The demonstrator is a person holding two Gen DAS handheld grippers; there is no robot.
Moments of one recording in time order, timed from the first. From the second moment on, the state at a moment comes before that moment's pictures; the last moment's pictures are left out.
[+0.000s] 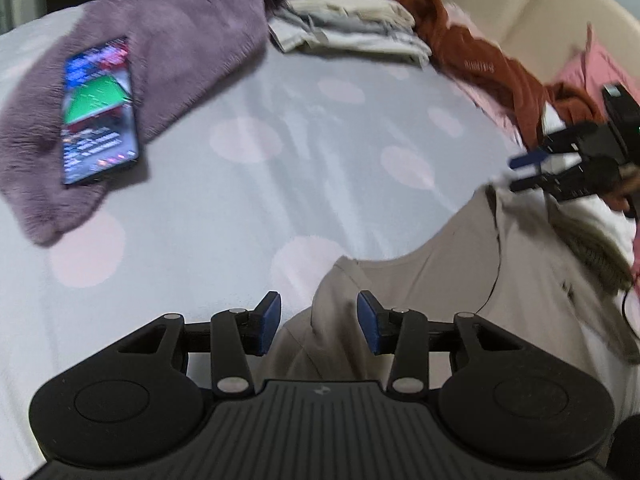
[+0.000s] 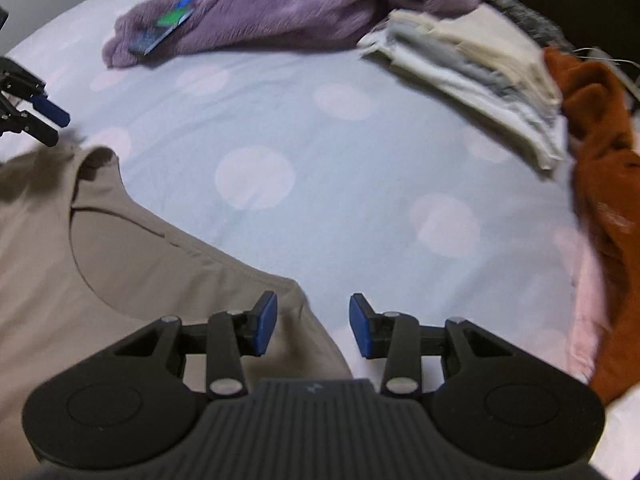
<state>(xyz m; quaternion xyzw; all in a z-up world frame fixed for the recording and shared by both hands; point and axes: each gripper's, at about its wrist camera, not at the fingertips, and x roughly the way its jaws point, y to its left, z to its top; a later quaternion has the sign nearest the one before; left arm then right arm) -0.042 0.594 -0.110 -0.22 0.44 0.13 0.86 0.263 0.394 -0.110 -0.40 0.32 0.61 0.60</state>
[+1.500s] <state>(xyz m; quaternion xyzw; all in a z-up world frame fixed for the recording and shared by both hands) -0.115 0.655 -0.070 -0.32 0.32 0.35 0.82 0.287 0.403 -0.093 -0.20 0.33 0.56 0.74</state>
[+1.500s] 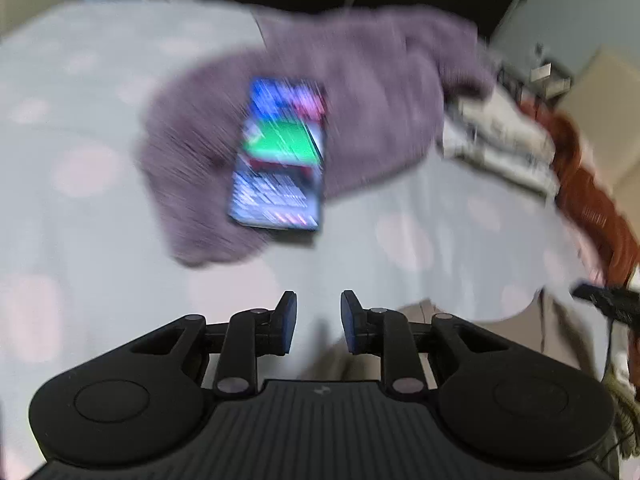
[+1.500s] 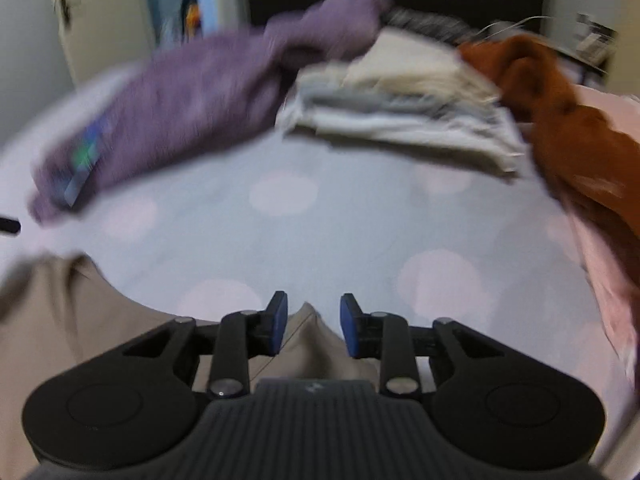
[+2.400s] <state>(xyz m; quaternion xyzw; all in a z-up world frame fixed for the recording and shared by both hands) -0.226 0.321 -0.121 -0.39 0.55 0.20 0.71 0.138 0.051 -0.113 -0.26 0.55 0.49 0.63</state>
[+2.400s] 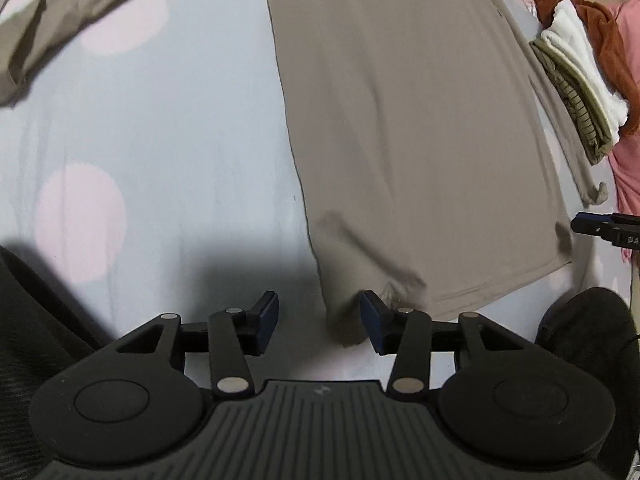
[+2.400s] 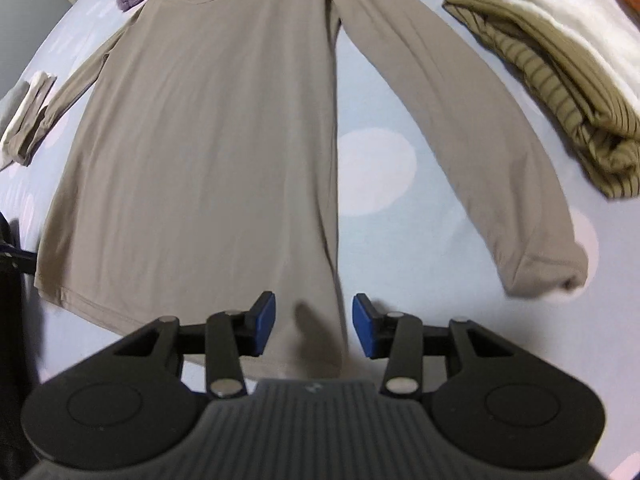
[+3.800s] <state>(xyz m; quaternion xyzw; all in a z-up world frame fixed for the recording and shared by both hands) -0.354 0.424 -0.028 -0.35 0.41 0.34 0.77 0.021 0.157 -0.029 -0.31 0.42 0.58 0.63</state>
